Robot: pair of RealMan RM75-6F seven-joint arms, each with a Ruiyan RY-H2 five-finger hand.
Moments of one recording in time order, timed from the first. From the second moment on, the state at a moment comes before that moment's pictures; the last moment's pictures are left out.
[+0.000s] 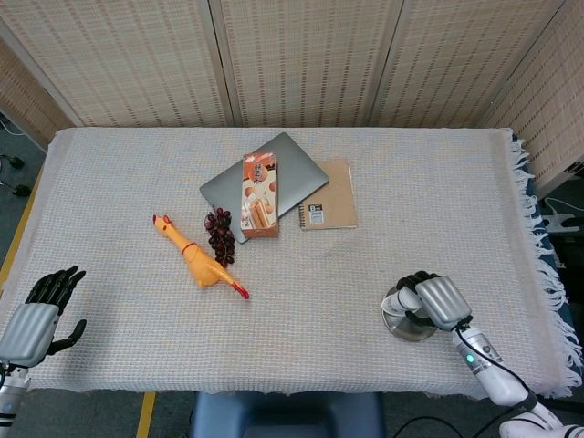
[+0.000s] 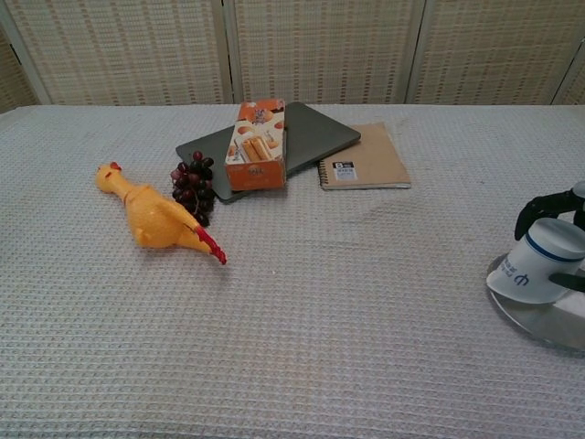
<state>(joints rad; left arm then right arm) -0.17 -1.12 0.00 -1.51 1.54 1.39 -0.08 0.39 -1.33 0.00 -1.45 -1.47 1.07 -0.05</state>
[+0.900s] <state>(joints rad) -0.17 -1.13 0.00 -1.51 1.54 1.39 -0.07 0.38 -1.31 -0.06 -1.45 -1.50 1.04 -0.01</state>
